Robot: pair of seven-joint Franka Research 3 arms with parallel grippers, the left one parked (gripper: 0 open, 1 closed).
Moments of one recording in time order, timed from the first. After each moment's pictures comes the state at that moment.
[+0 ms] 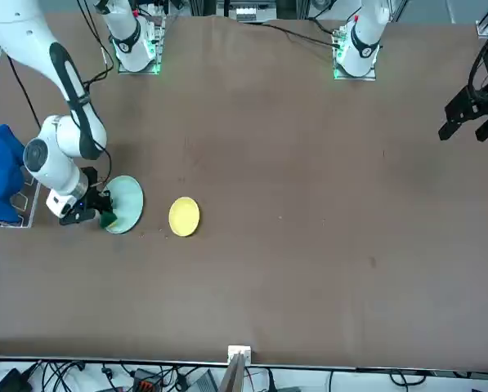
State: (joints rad) arm -0.17 0.48 0.10 -2.10 -0.05 2.64 -0.25
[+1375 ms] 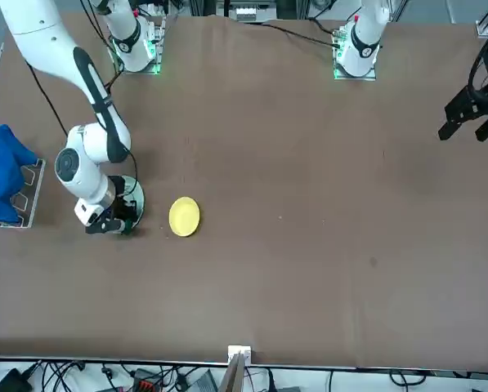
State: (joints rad) arm -0.06 0.48 0.16 -2.10 -0.04 2.66 0.00
